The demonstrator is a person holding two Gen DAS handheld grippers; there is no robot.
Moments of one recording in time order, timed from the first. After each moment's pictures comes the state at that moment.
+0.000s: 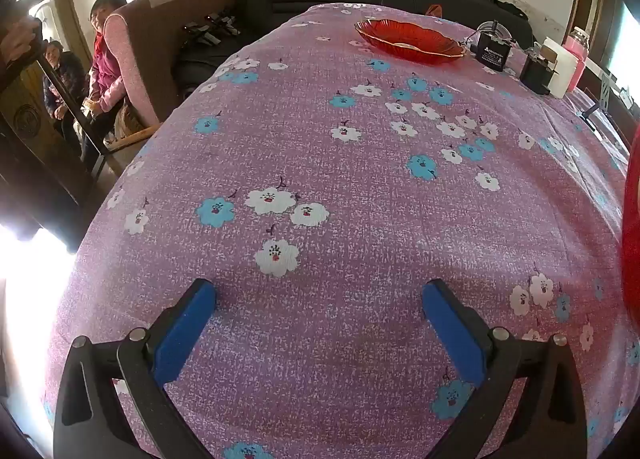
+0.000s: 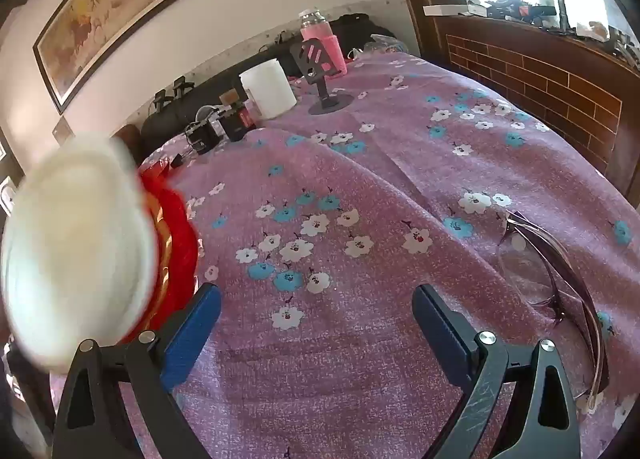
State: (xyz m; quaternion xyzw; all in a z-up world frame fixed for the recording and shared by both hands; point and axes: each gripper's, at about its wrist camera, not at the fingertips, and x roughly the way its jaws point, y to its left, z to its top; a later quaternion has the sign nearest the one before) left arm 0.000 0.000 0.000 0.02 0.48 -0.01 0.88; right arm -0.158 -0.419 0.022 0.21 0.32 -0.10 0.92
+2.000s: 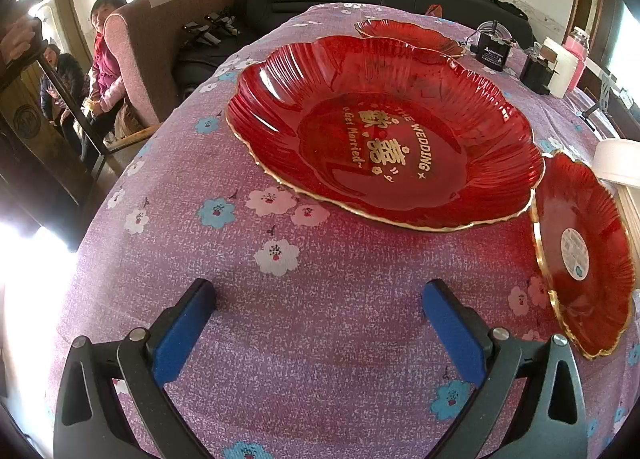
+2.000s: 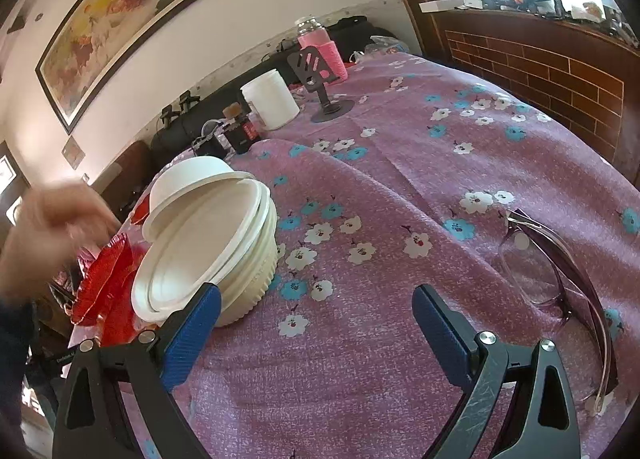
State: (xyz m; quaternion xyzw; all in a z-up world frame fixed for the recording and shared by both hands) left arm 0.001 0.002 -0.002 0.01 0.48 -0.01 0.88; right arm -0.166 -0.430 0.024 0.25 0.29 -0.10 0.92
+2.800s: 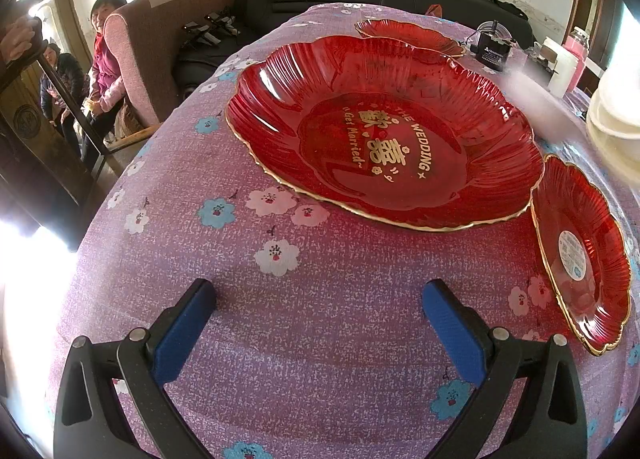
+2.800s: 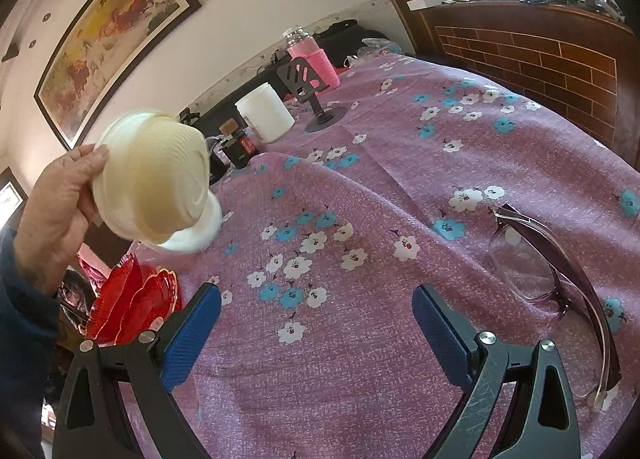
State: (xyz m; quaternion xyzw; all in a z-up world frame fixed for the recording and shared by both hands) left arm 0.001 0.002 -0.002 0.01 0.48 -0.01 0.88; right arm -0.172 -0.442 0.022 0.28 0.28 -0.08 0.91
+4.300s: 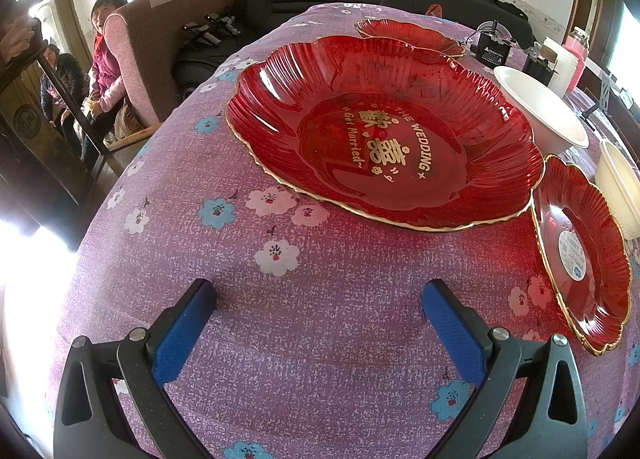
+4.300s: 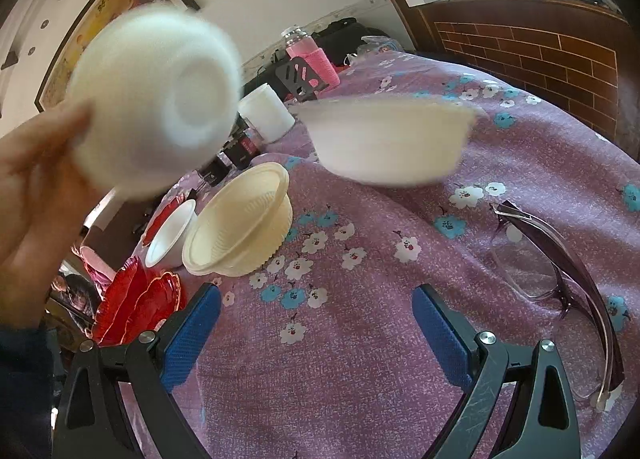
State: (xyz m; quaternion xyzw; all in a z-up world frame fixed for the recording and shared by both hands) left arm 0.001 0.002 -0.002 0.01 0.48 -0.01 0.88; right arm -0.174 -0.447 0.022 0.30 0.28 -0.08 0.91
